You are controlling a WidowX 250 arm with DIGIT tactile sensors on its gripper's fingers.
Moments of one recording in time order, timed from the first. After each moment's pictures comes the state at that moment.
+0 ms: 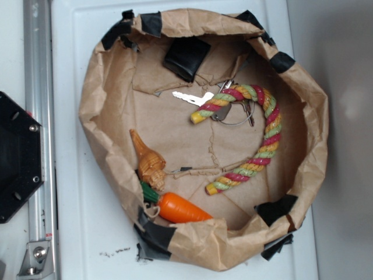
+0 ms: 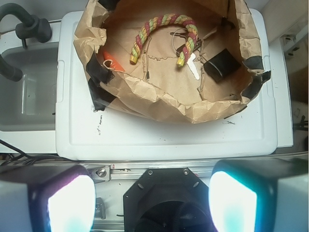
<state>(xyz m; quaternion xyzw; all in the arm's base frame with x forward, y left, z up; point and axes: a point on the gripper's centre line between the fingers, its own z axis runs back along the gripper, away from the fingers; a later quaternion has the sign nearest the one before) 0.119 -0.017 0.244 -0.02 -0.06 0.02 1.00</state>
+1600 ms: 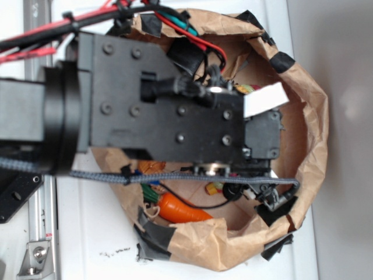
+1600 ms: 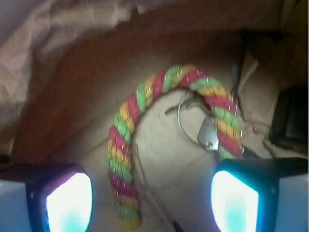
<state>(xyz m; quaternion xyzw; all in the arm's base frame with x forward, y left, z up) 0.294 -0.002 0.096 -0.02 -0.13 0.30 0.94</state>
